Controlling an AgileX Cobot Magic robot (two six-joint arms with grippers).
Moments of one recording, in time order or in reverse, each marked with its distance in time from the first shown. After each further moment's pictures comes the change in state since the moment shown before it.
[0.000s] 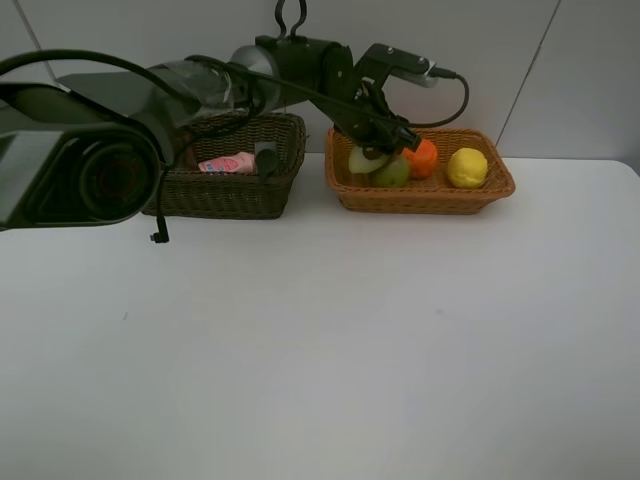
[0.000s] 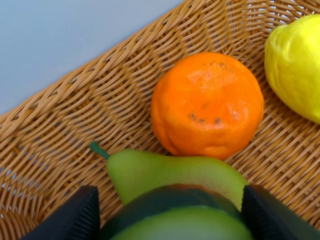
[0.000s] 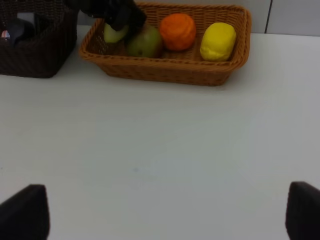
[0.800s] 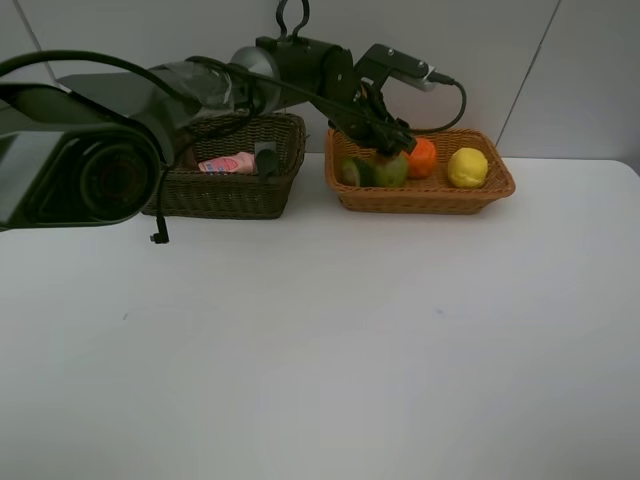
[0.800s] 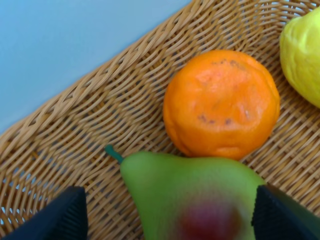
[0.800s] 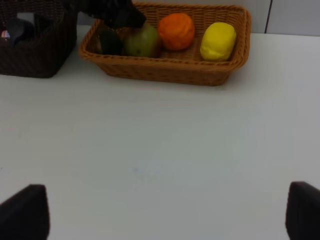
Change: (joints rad) left arm 0.000 0.001 0.001 0.062 -0.007 0.003; right arm 0.000 0.000 0.000 -0.001 0.000 0.000
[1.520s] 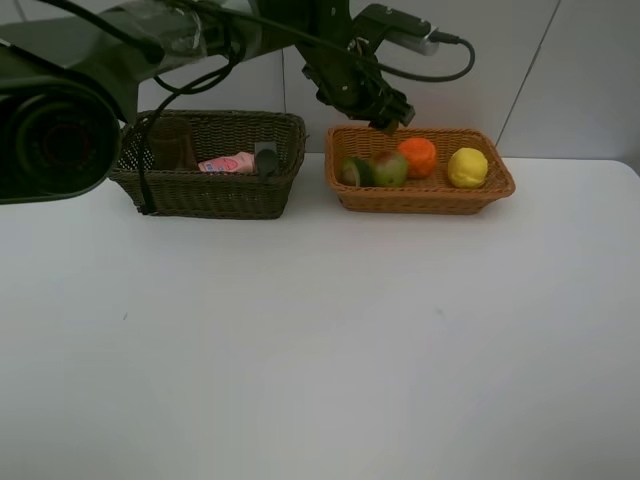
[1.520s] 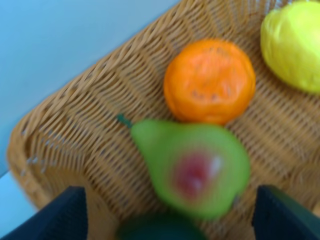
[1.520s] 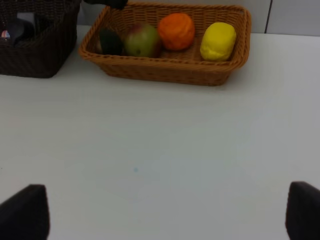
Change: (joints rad) left arm 0.000 -0.134 -0.005 0.024 0.258 -0.019; right arm 0.000 0.000 0.000 0.000 0.000 0.000
